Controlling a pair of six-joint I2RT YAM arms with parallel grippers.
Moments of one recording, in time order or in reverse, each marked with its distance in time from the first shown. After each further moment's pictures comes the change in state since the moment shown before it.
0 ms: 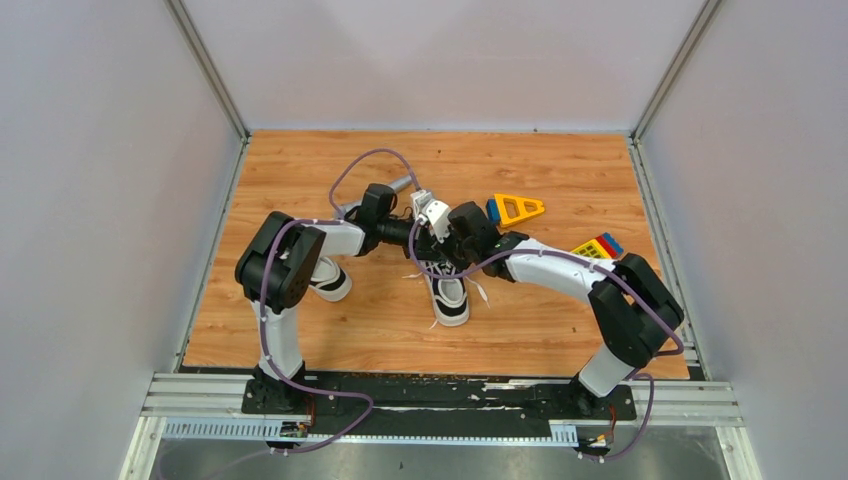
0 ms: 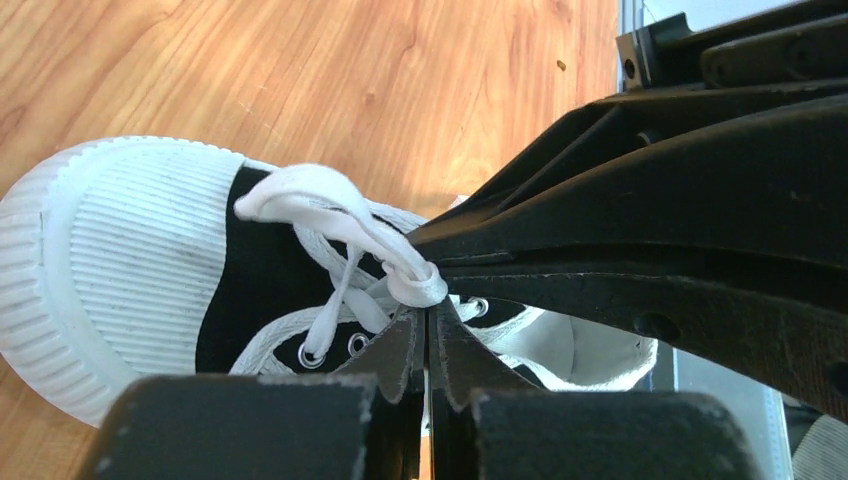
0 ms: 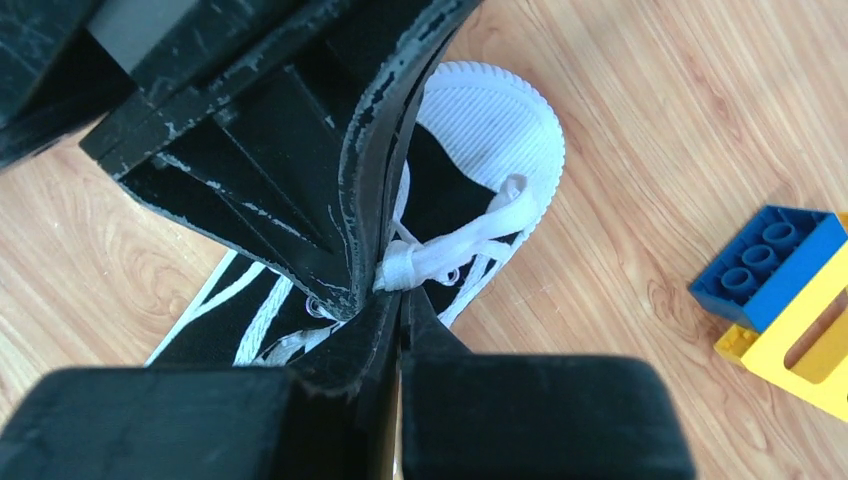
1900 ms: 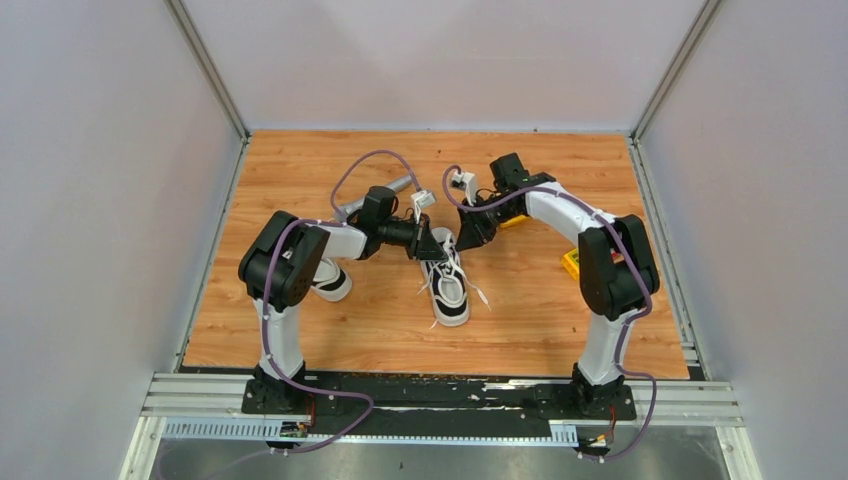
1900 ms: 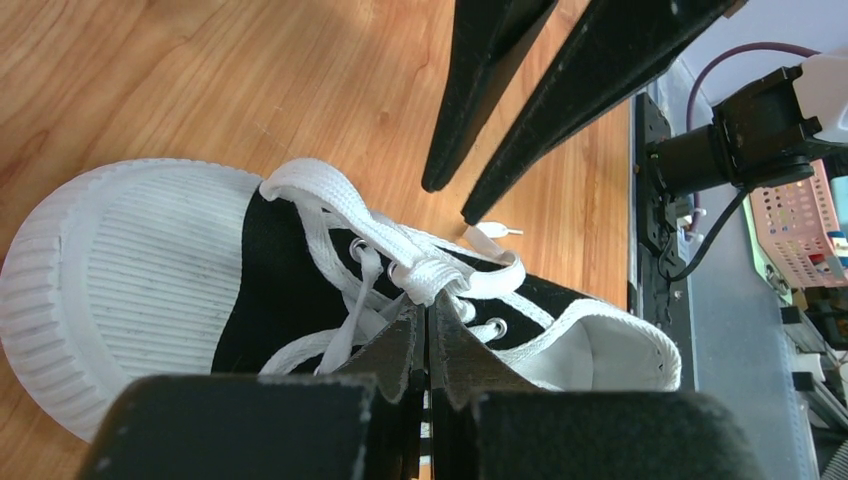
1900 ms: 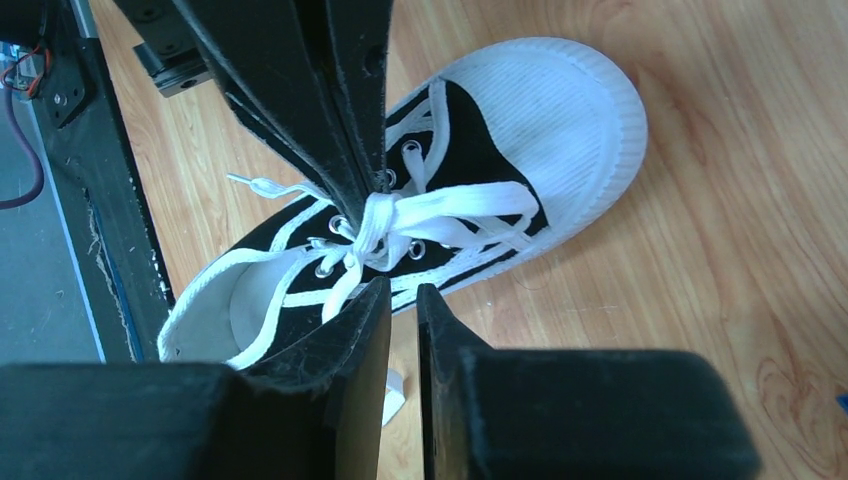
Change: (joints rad) left arm -0.012 0.022 -0.028 0.129 -0.038 -0.060; right arm -0.360 0.264 0.394 -0.512 -0.786 -0.176
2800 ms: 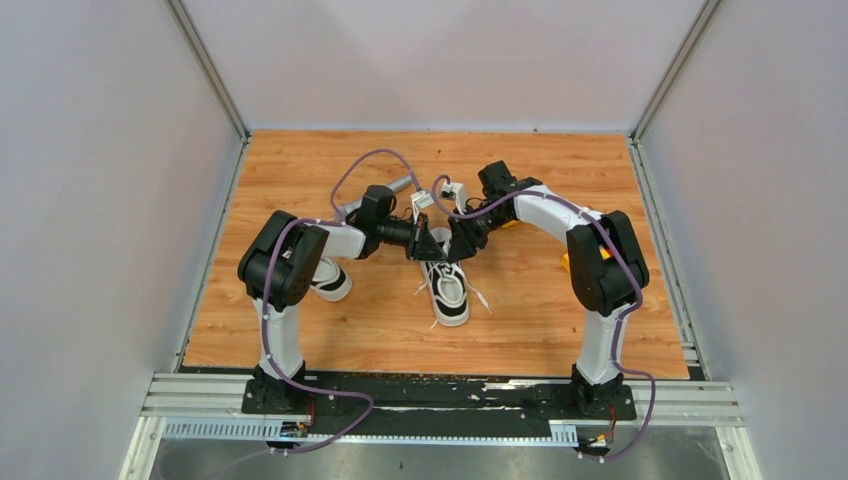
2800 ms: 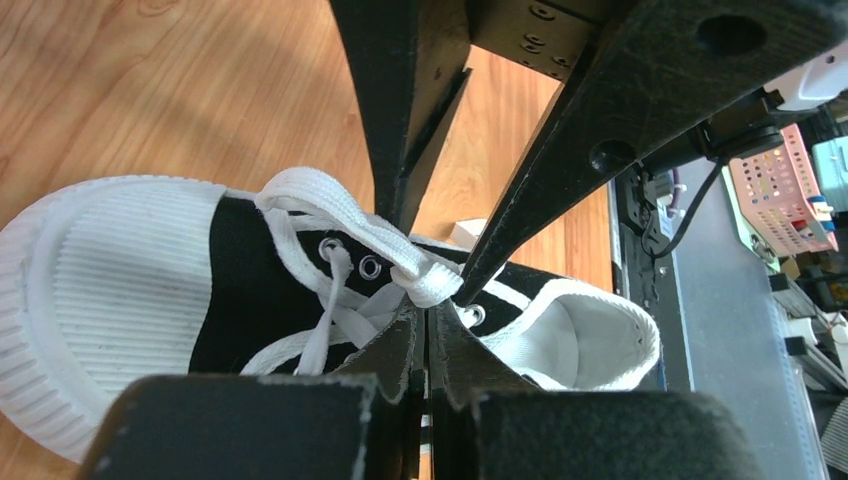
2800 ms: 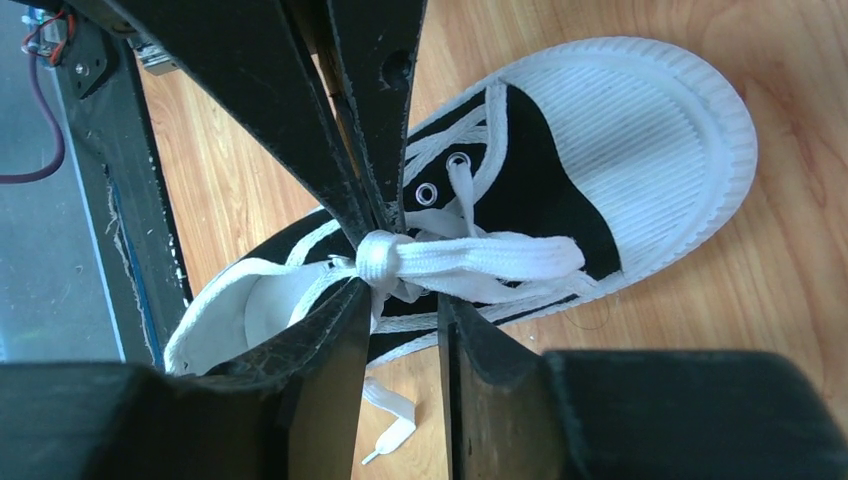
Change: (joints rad) left arm 0.011 0.000 0.000 0.006 0.071 0.036; right arm 0.048 0.051 0.001 -0.015 -0.029 -0.020
